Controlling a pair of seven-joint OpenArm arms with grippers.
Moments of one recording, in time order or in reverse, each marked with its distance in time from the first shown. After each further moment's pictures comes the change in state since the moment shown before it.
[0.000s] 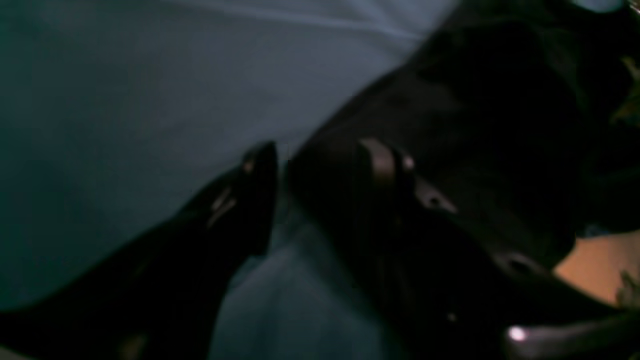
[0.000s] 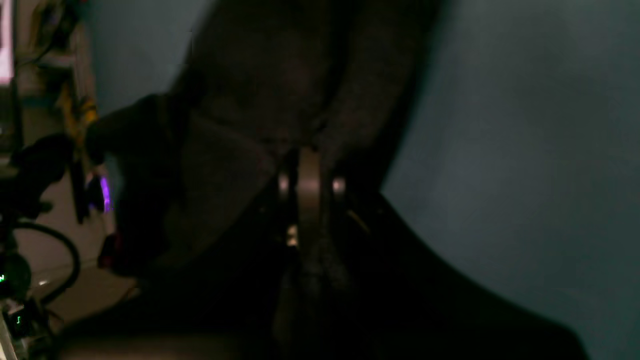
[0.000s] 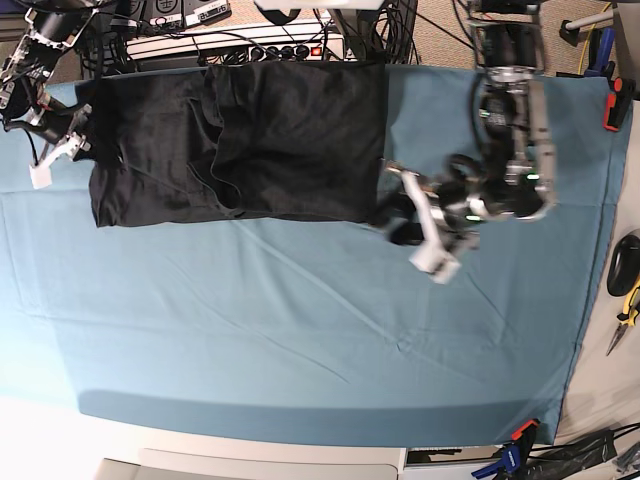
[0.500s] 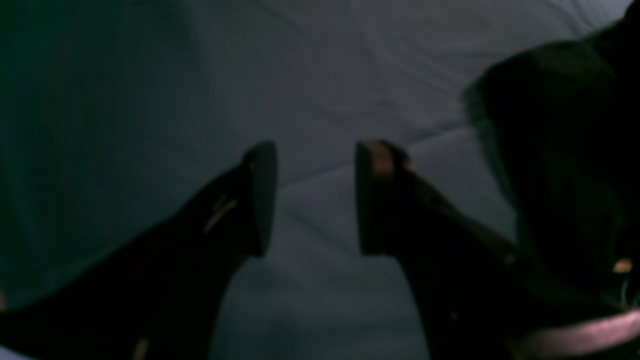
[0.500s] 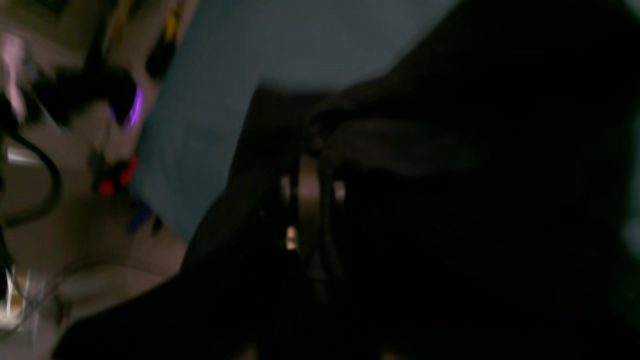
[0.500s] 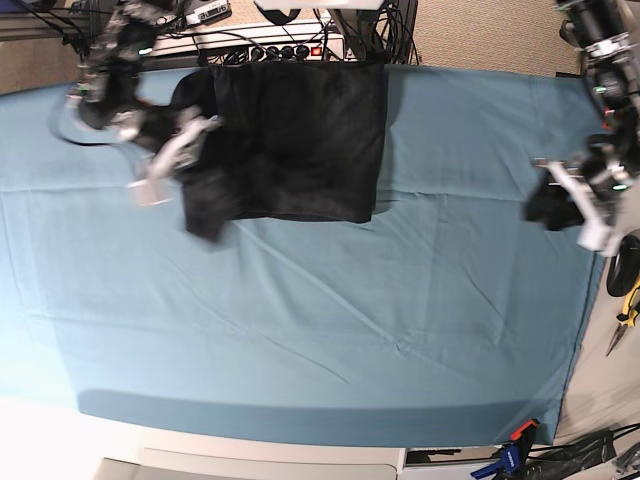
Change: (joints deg) left arm 9.6 -16.5 -26.5 0.0 -12.9 -1.5 1.3; right arm -5.7 -24.6 -15.1 38.4 -13.4 1.2 -0.2
